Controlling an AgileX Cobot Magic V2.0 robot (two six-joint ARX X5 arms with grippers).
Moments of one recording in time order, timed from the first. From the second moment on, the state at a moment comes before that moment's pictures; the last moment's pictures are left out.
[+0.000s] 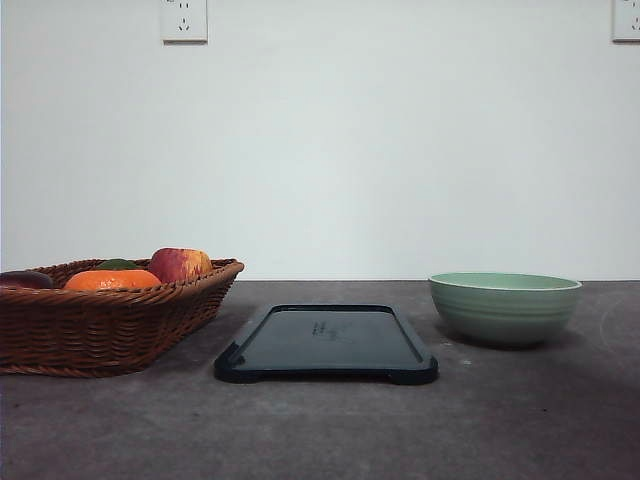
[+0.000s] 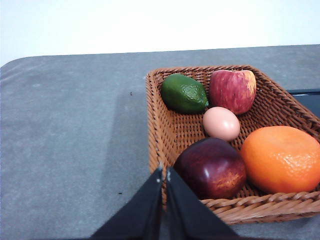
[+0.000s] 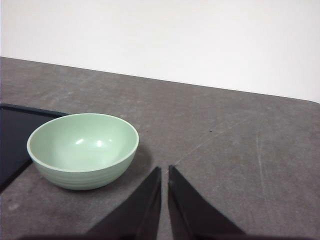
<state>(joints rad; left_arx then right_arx) -0.02 0.01 0.03 -0.18 0.05 0.03 0.08 0.00 0.02 -0.06 -0.03 -0.07</state>
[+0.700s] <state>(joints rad) -0.02 0.01 0.03 -0.17 0.05 -0.54 0.08 0.00 0.02 0.03 0.03 0.29</state>
